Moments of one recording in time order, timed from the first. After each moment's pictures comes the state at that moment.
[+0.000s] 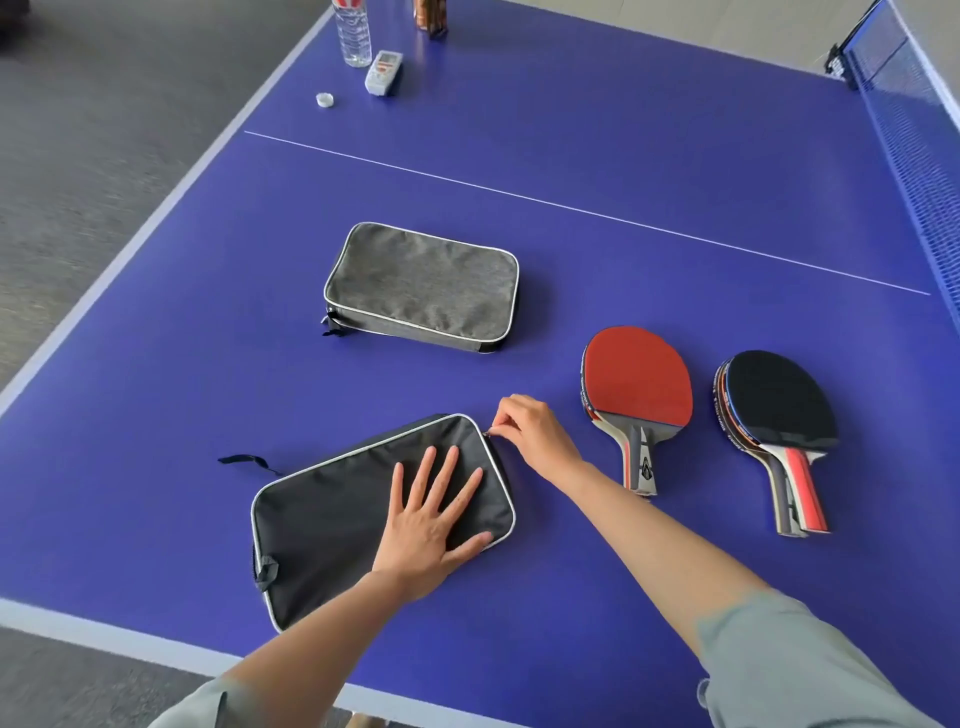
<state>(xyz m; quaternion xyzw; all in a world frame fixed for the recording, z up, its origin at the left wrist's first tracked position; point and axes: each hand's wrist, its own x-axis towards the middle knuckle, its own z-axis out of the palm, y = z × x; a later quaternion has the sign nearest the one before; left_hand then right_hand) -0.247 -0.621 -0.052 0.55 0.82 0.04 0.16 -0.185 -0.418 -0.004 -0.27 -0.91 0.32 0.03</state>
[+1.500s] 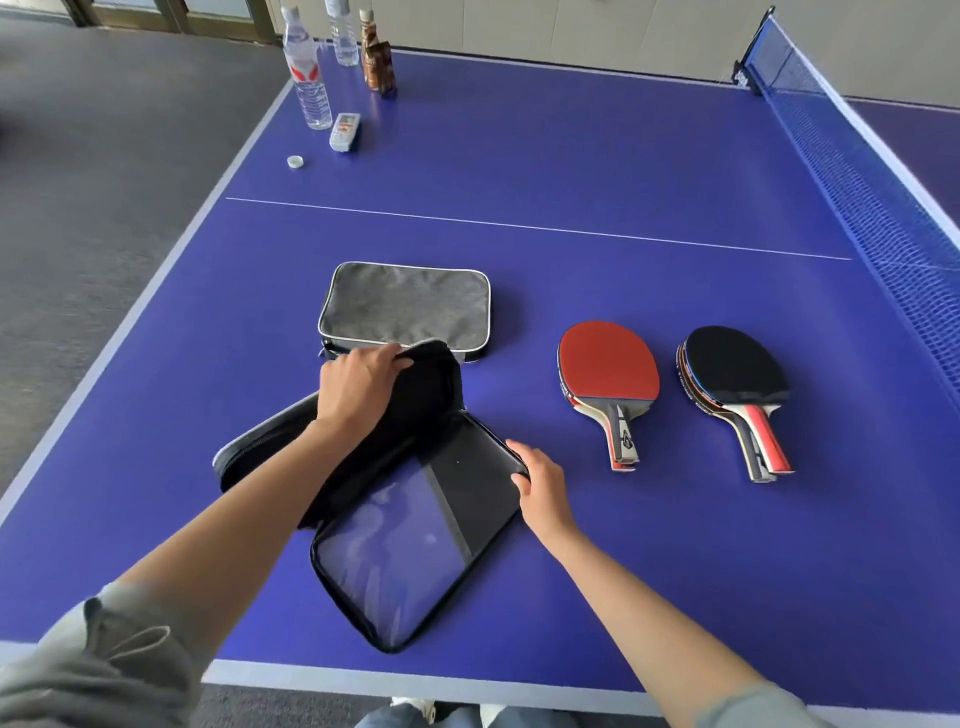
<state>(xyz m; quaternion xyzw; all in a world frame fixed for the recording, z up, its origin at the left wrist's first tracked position) -0.370 -0.563 0.089 0.50 0.86 0.14 -0.03 -0.130 -0.501 -0.016 -0.44 -0.80 0.38 0.14</state>
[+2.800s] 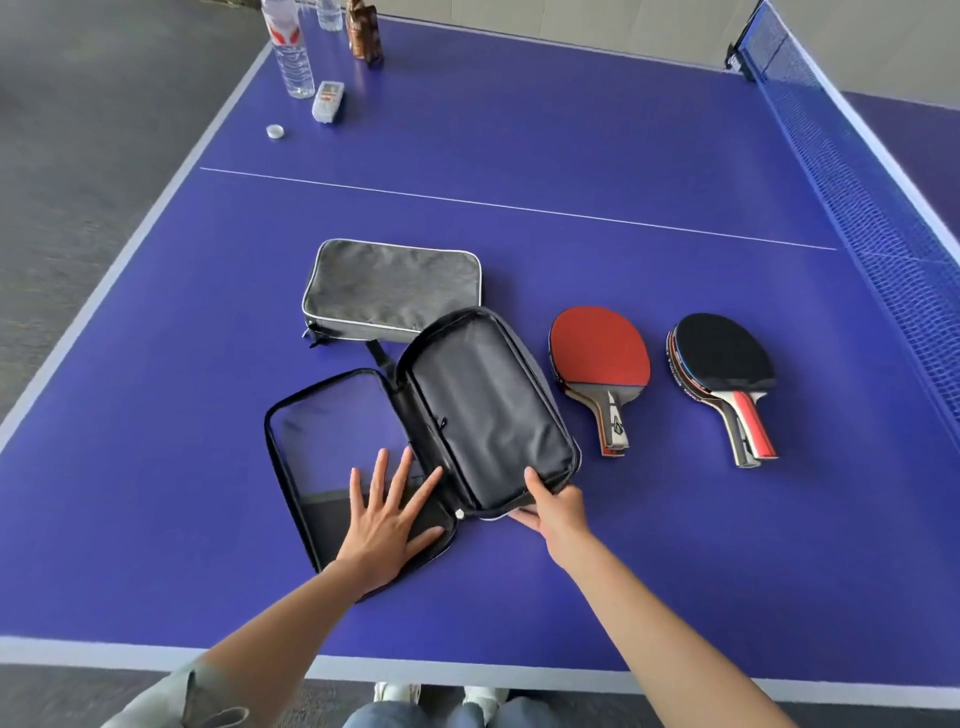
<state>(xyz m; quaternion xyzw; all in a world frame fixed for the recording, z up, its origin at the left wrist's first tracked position) -0.281 -0.662 -0.053 0.58 0.80 -0.05 0.15 -0.108 -0.518 -0.010 -0.63 -0.30 0.68 0.22</state>
